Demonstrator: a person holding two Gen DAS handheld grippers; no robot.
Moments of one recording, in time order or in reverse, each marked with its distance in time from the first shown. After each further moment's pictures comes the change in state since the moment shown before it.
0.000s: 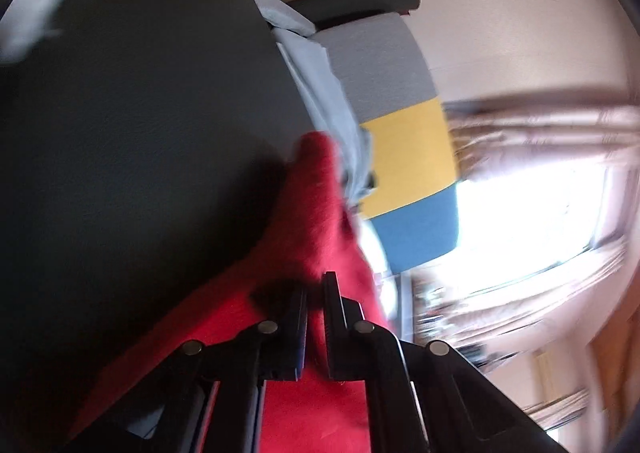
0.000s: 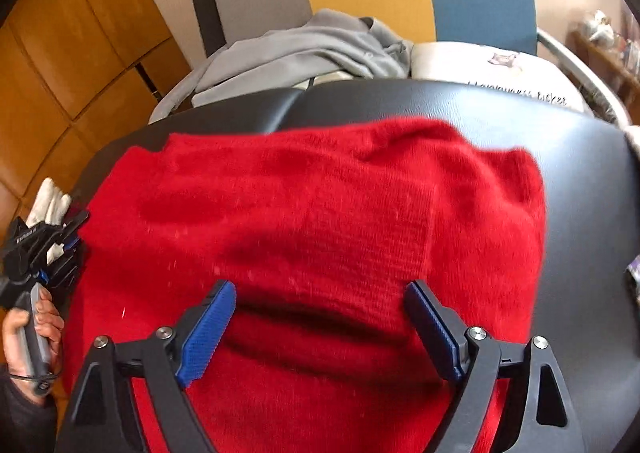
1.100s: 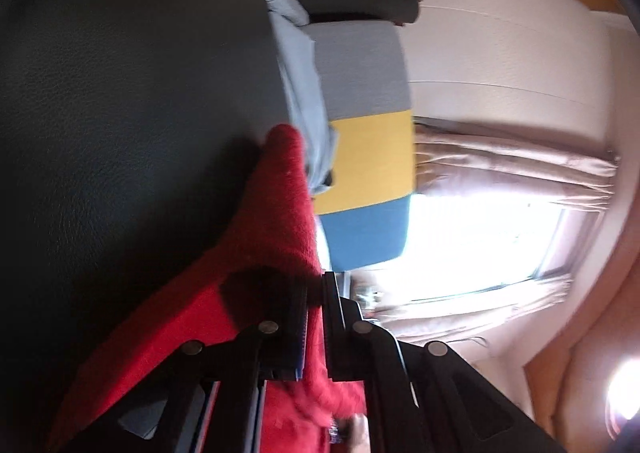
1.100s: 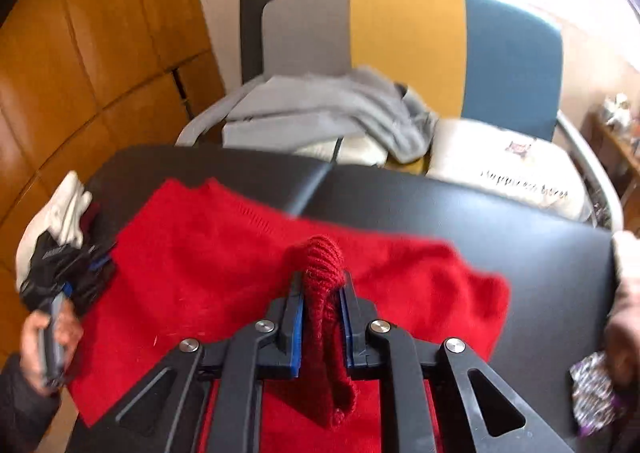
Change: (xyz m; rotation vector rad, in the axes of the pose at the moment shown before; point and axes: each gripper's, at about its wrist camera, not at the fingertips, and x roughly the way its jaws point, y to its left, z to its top) left arm -0.002 0.012 0.013 -0.166 0.026 -0.280; right arm -0.049 0.030 0.067 -0.163 -0.140 -0.047
